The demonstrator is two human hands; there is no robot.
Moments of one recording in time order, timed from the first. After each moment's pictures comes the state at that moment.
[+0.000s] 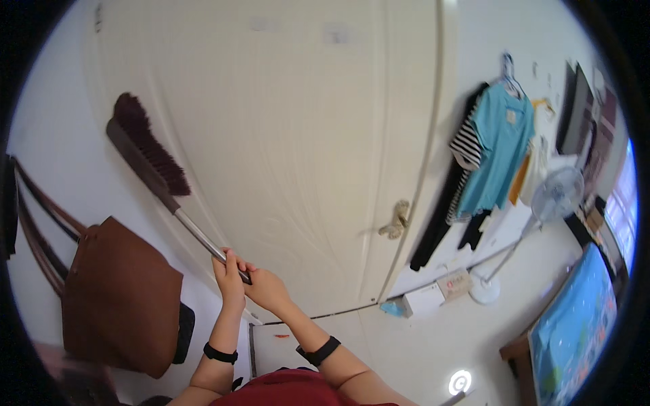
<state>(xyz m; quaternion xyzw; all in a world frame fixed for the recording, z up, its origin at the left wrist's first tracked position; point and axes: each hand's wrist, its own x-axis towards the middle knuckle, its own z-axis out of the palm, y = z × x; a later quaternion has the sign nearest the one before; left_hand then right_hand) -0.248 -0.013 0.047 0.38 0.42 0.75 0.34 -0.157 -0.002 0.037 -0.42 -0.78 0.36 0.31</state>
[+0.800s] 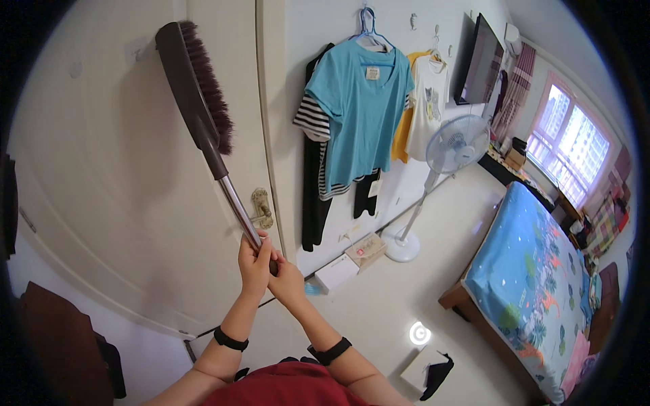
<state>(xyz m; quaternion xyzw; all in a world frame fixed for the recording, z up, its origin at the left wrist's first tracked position) 0.116 0.030 0.035 0.51 0.26 0.62 0.54 0.187 -0.006 -0.002 -0.64 -0.53 0.30 0.47</state>
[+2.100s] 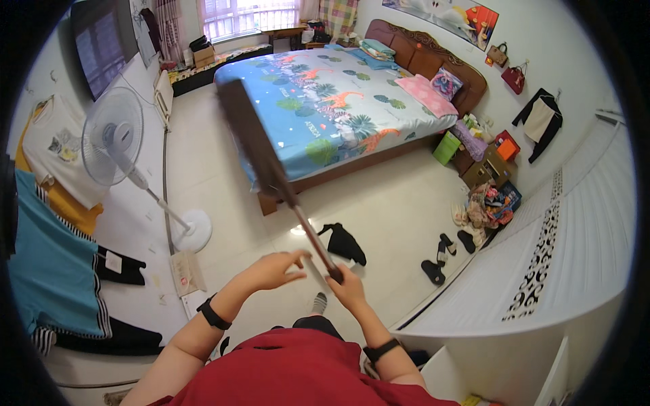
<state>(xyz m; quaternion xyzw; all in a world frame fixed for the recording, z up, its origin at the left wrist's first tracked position) 0.581 -0.249 -0.038 0.83 -0.41 -0.19 0.32 0.478 -0.466 -0.139 -0.86 0.10 -0.10 0.48</state>
